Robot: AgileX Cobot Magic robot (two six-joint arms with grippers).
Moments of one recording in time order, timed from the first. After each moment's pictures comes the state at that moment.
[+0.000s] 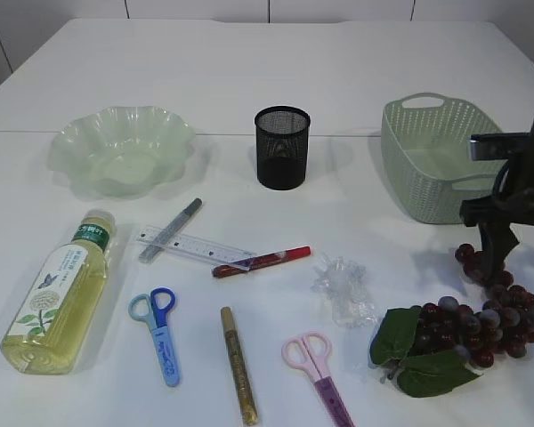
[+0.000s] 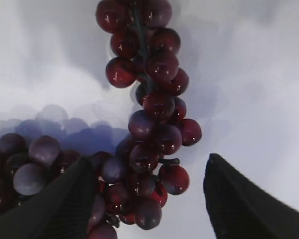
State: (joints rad) left arm -0.19 0.75 -1.01 -0.21 1.12 0.07; right arm 0.04 1.89 -1.30 -0.02 1.16 0.07
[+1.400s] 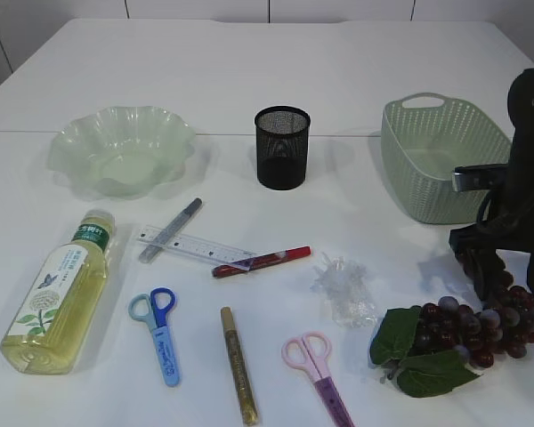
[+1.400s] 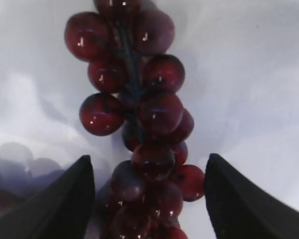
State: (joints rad) left arm -0.19 0.75 -1.02 -0.22 1.14 0.07; right arm 0.04 2.02 -1.31 -0.06 1.09 0.06
